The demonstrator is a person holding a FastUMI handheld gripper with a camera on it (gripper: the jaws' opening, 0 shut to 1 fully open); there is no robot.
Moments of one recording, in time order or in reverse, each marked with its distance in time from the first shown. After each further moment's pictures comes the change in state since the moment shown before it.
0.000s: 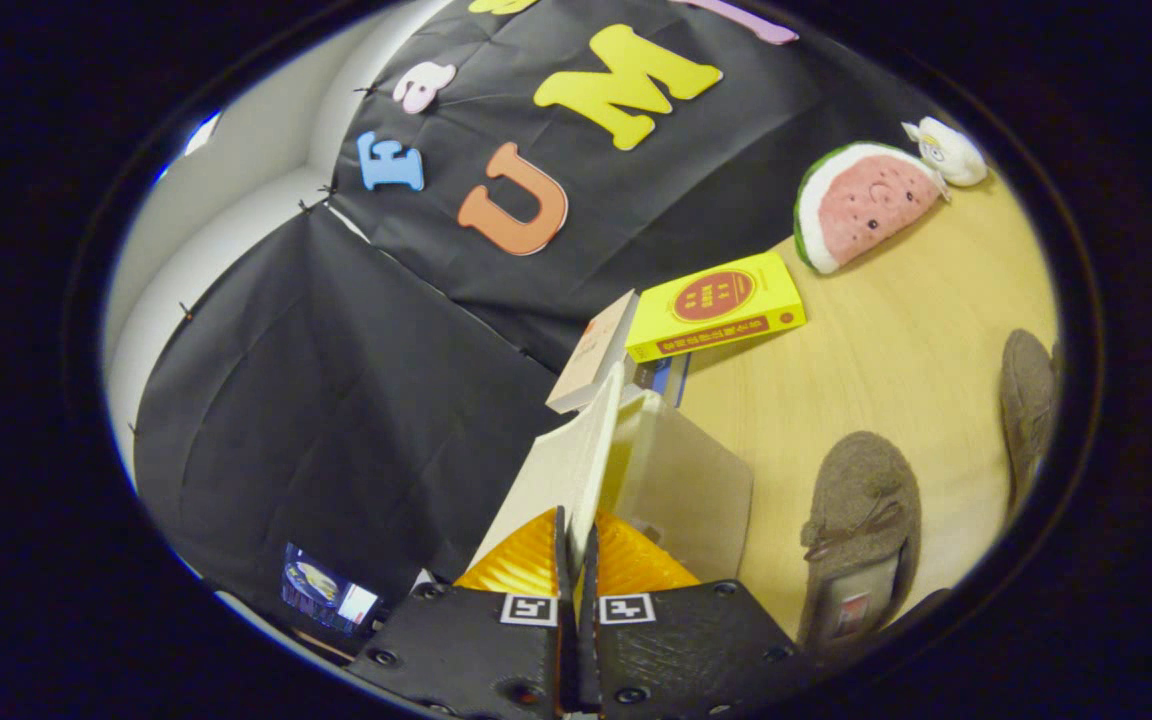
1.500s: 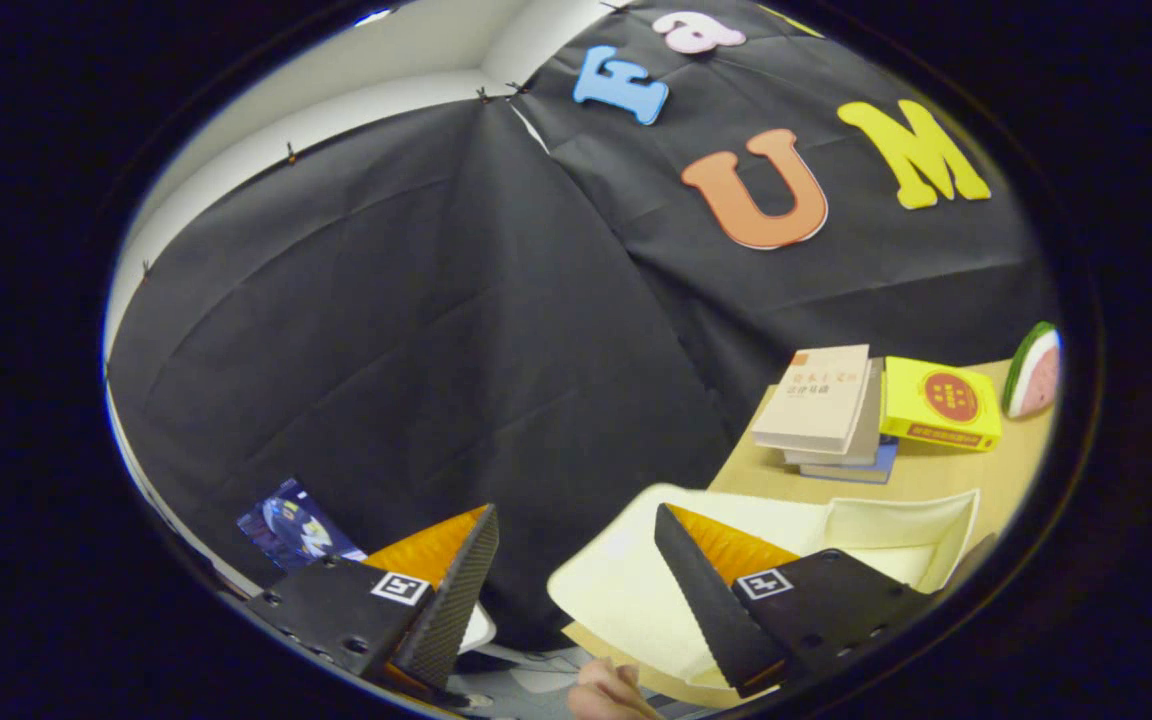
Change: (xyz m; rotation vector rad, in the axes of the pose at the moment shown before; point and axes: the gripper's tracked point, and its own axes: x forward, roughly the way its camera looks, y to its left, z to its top) arm 0.111 0.279 -0.042 -0.453 0.081 0.084
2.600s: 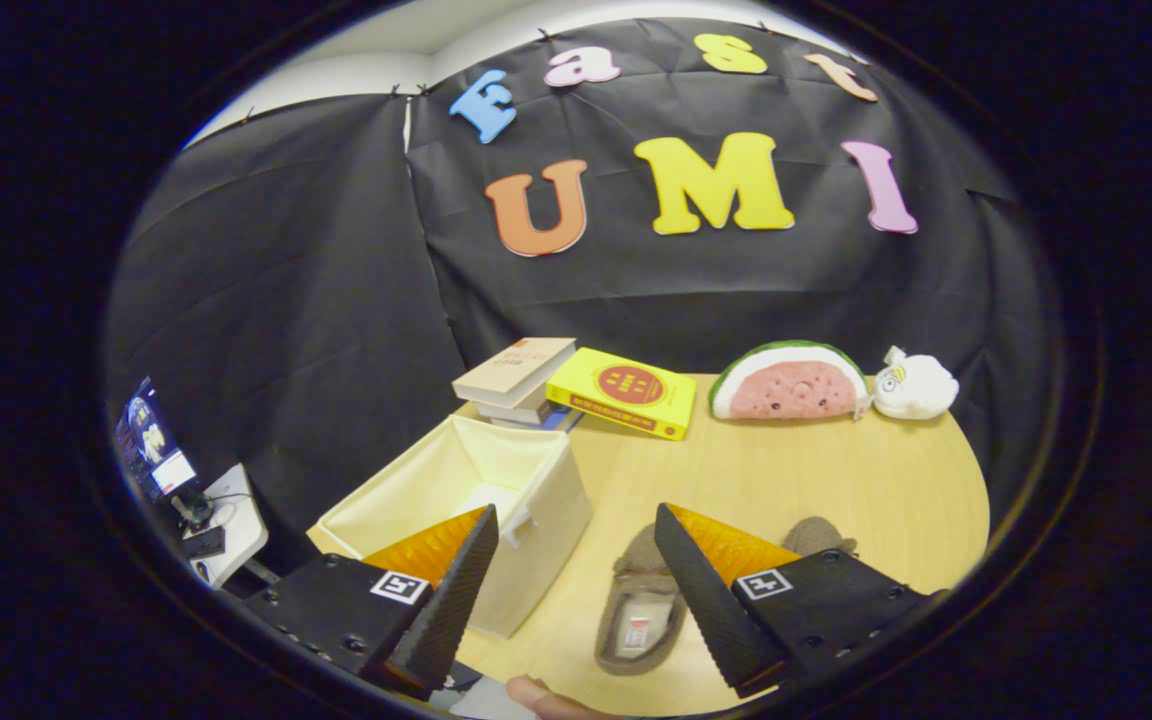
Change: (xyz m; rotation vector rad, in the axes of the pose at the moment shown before) arm -0.234 -0.300 -0.094 -0.038 -0.018 -0.535
